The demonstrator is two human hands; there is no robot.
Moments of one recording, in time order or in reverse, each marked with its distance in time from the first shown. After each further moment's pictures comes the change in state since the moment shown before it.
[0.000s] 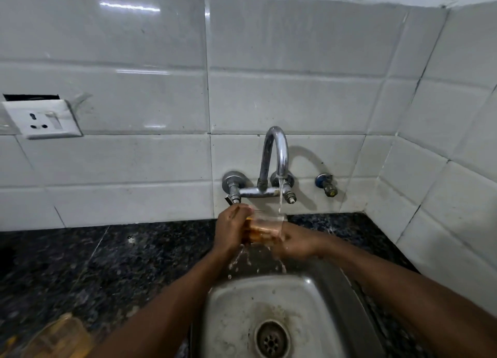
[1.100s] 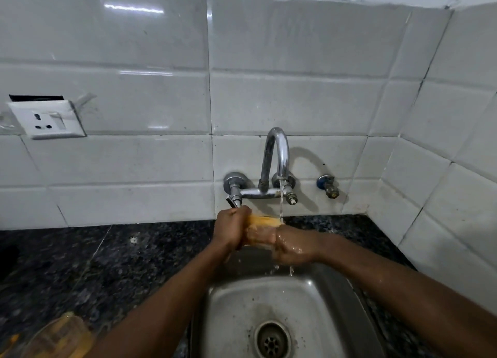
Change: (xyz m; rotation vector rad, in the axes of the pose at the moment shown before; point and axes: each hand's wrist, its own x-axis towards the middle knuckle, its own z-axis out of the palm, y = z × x) left_hand 0.010 0.003 -0.004 0.127 -0.008 -0.222; right_hand 0.005 0.008 0.003 -0.323 -0.061 -0.040
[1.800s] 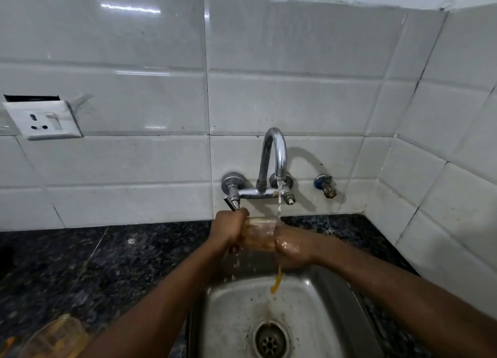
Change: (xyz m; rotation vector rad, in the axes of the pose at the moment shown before) left_hand 0.001 0.005 0.000 0.157 0.056 -0.053; right_hand -0.001 -0.004 0.006 0.006 0.008 0.006
